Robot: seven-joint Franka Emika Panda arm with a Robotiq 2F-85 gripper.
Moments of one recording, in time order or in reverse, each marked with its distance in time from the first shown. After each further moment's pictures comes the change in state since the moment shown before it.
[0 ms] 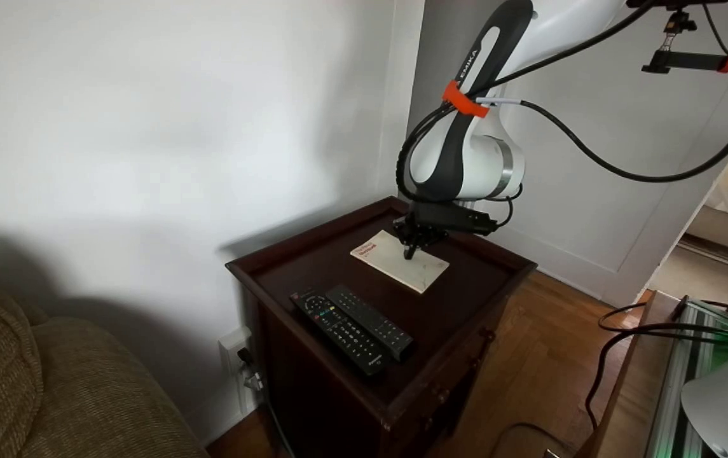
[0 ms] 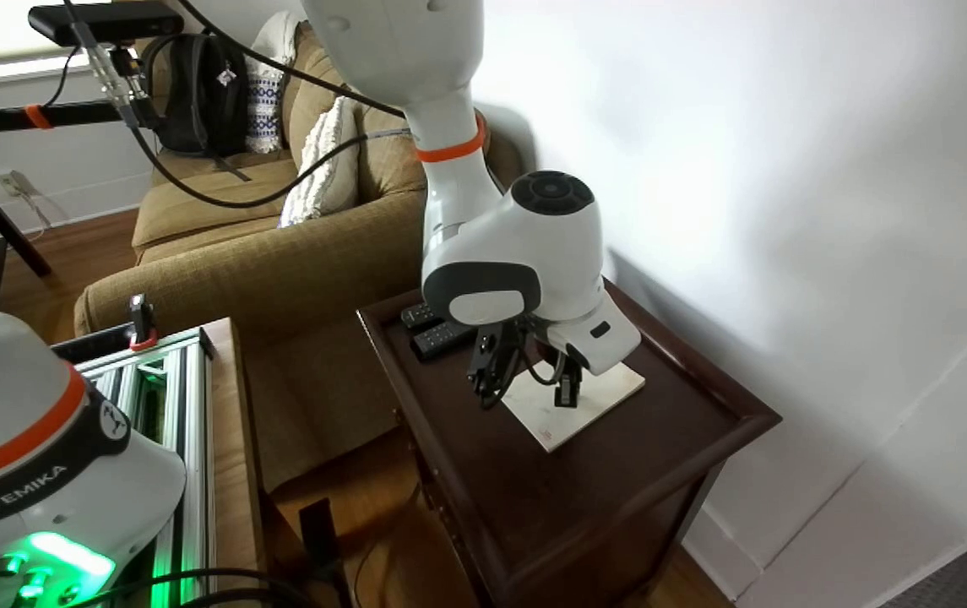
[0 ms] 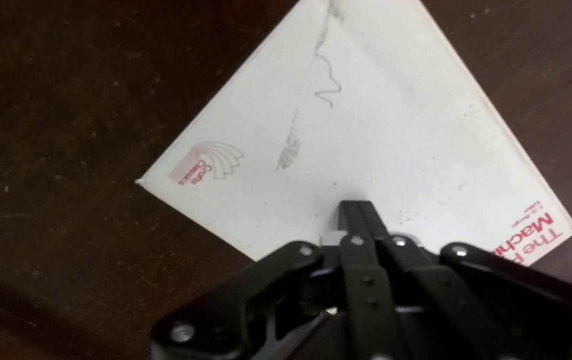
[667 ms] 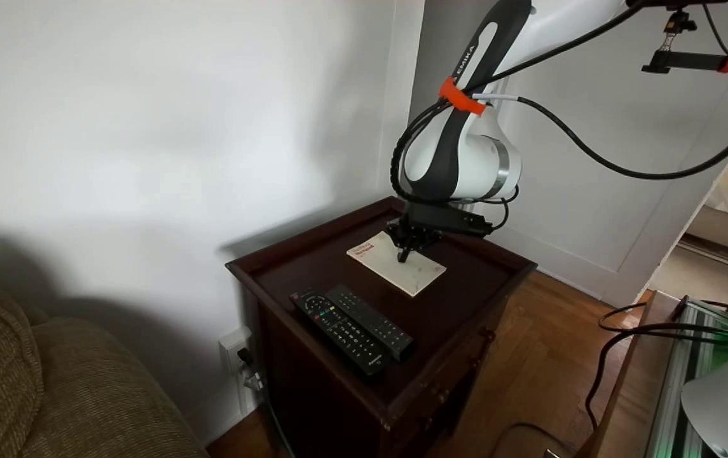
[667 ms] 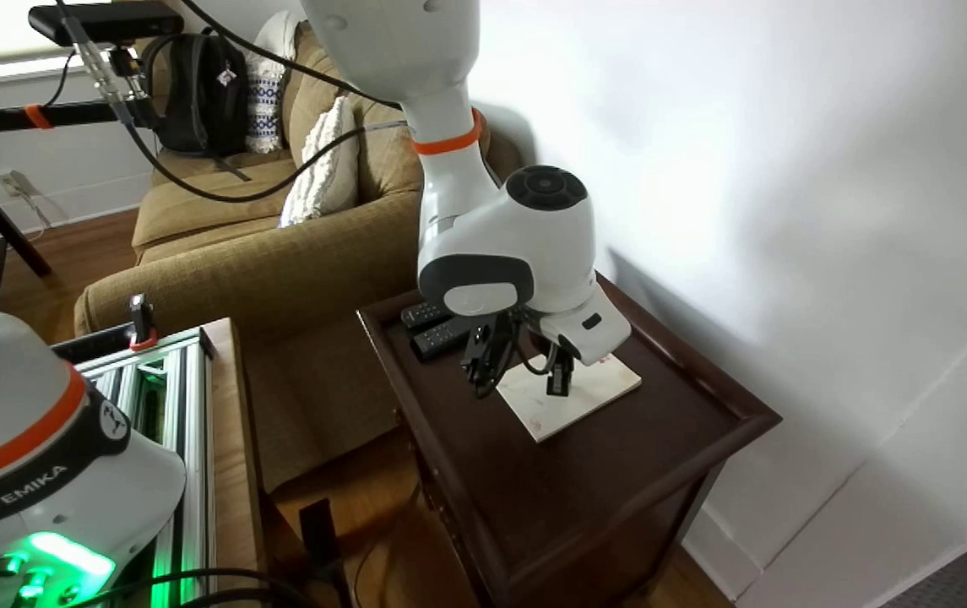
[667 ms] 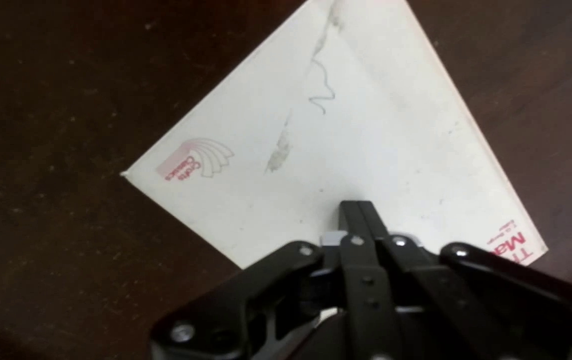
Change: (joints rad) arm -0.019 -0.002 0.051 -0.004 0.024 -0.002 -0.009
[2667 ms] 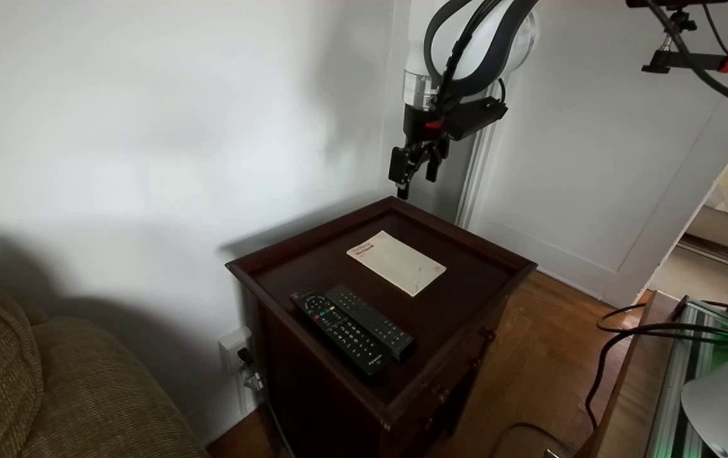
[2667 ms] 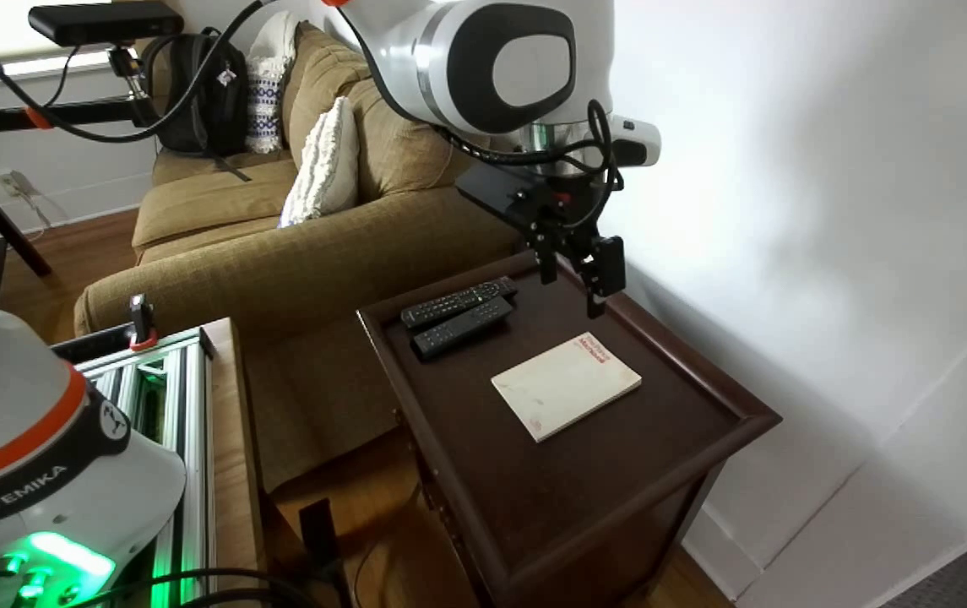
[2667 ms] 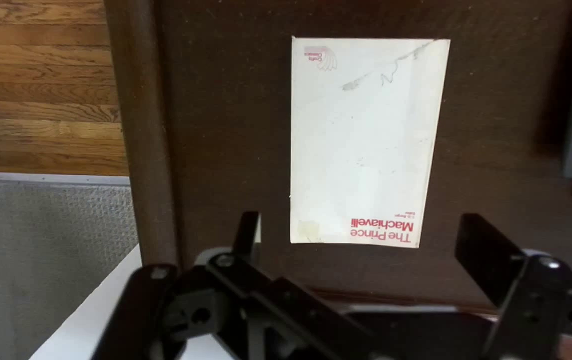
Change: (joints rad) arm 0.274 -0.435 -0.259 -0.010 -0.518 -0.562 -0.159
